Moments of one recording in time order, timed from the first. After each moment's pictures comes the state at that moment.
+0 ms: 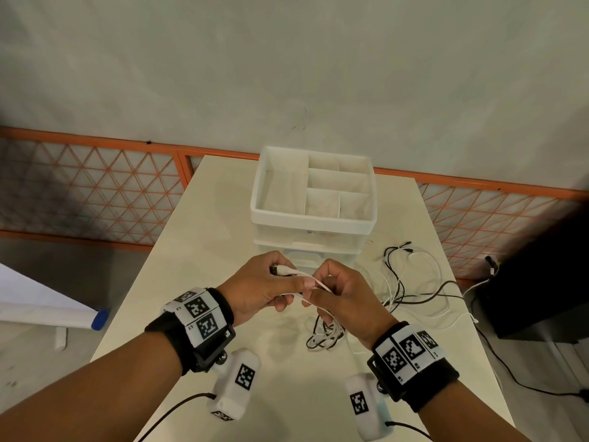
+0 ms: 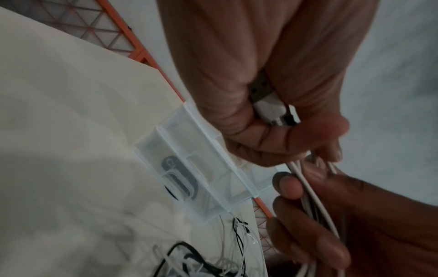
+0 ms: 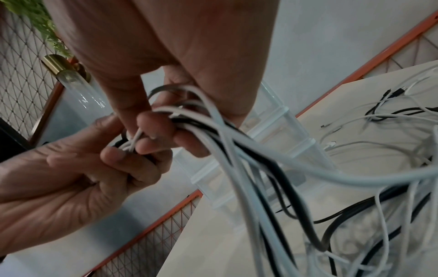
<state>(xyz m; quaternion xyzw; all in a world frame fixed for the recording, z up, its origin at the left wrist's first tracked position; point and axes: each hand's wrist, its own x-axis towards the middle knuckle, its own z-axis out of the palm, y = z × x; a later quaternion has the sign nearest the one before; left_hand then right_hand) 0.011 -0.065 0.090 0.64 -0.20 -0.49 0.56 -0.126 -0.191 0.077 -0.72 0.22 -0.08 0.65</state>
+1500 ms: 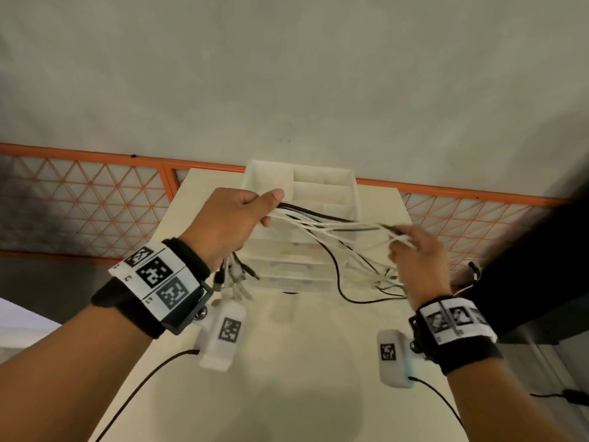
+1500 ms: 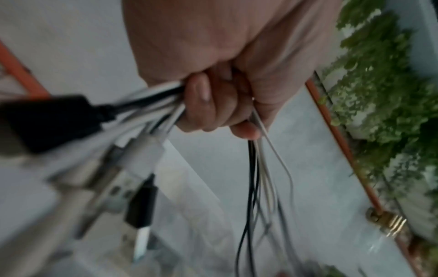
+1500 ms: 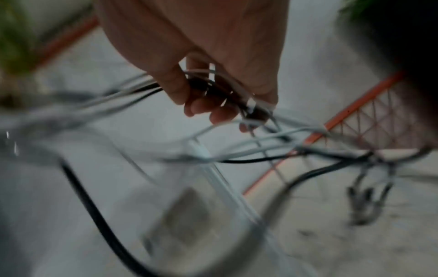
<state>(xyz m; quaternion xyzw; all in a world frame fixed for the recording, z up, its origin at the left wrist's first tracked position) 0.046 -0.083 0.184 0.76 -0.26 -0.22 0.55 -0.150 -0.287 0.114 -0.71 0.42 -0.36 0.43</state>
